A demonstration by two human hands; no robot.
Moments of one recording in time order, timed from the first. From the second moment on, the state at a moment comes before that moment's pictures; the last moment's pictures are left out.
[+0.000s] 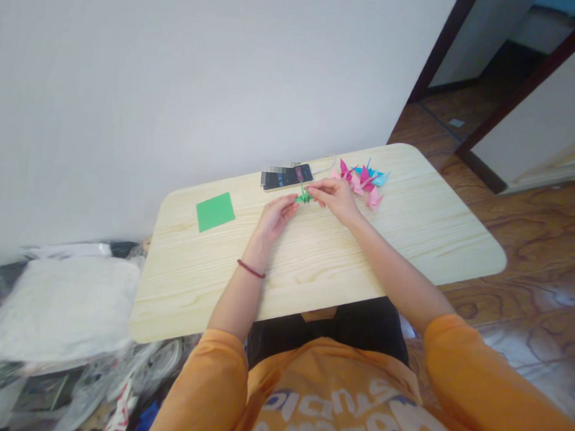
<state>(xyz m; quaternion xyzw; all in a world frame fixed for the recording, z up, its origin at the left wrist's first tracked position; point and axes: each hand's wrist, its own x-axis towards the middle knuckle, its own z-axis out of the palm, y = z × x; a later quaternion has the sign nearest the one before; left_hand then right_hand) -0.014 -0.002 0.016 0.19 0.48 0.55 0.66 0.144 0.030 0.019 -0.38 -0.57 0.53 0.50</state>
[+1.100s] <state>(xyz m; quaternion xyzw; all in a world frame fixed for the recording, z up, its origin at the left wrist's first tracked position) -0.017 -0.001 0.013 0.22 0.50 0.51 0.66 0.145 0.022 0.026 -0.40 -0.56 0.56 0.45</state>
